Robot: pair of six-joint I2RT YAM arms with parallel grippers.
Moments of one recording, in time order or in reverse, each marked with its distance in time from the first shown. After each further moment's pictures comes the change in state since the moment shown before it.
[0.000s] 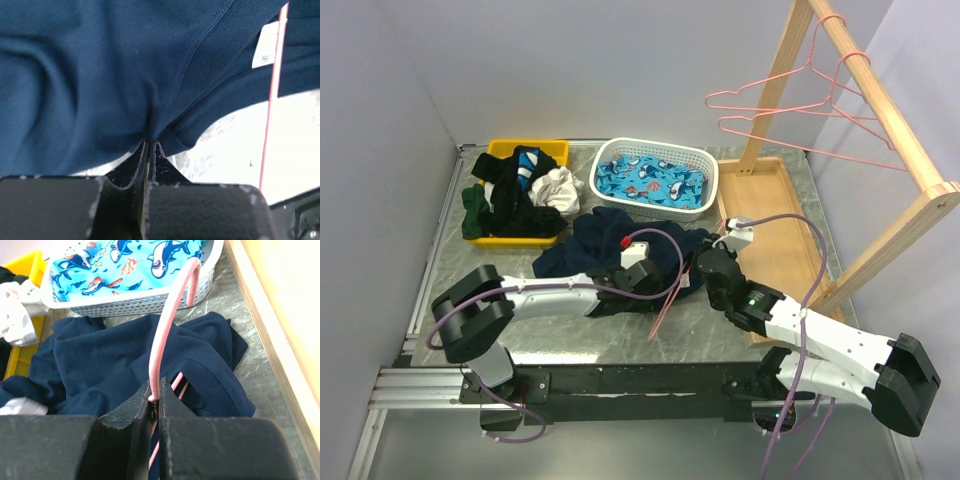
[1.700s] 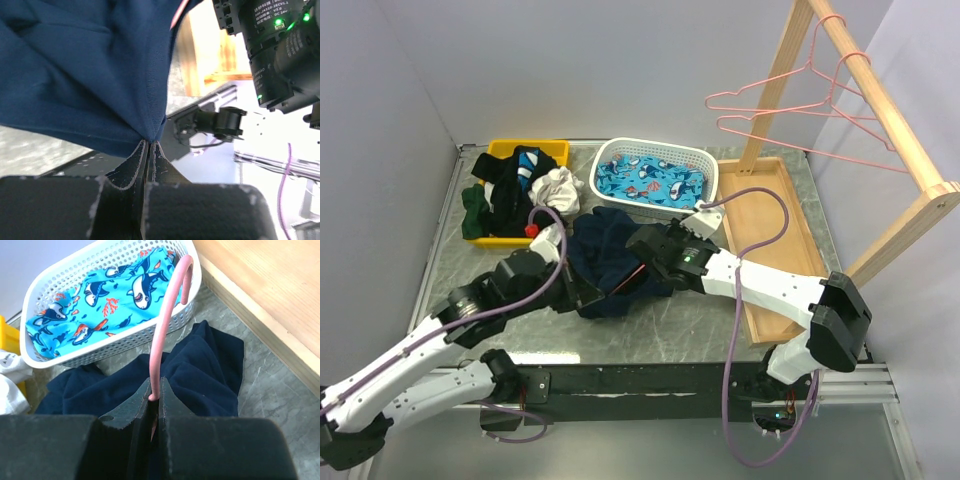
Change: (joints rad) left arm 0.195 -0.921 -0.089 -0.380 0.328 -0.060; right arm 0.130 0.507 0.562 -0.584 0.415 0.566
